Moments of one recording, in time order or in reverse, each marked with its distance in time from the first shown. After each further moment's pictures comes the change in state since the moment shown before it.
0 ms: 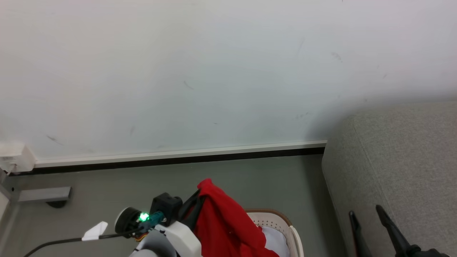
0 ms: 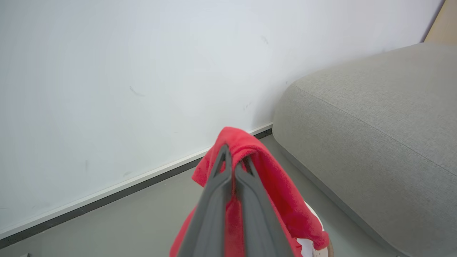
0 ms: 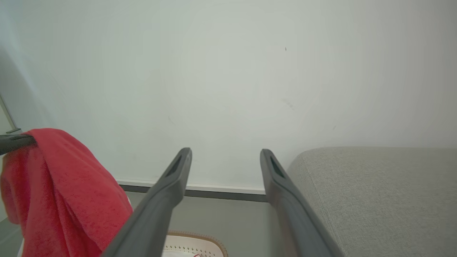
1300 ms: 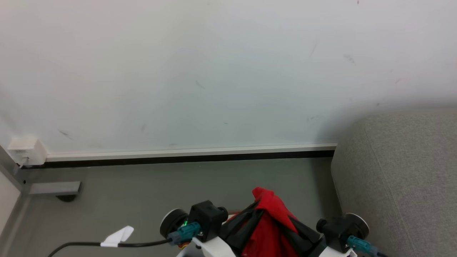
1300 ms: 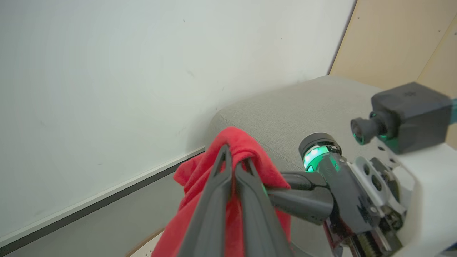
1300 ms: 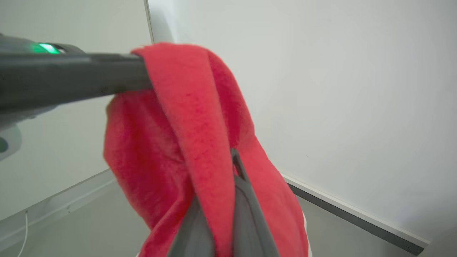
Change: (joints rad) left arm 0.098 -0.006 -0.135 -0.491 -0.111 -0.047 0.240; right arm -0.434 -0.138 0.729 0.238 0.317 0.000 0.007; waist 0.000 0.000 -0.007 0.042
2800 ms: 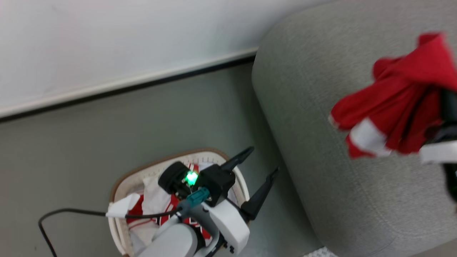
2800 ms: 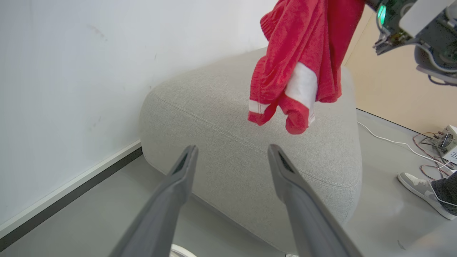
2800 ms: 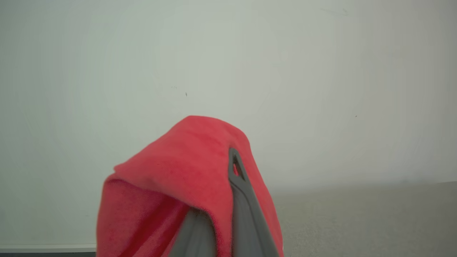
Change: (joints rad) left arm -0.195 0.004 -0.026 0.095 0.094 0.018 -0.064; right arm -0.131 -0.083 -0.682 -0.159 -0.035 0.000 -0.004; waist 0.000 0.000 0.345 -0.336
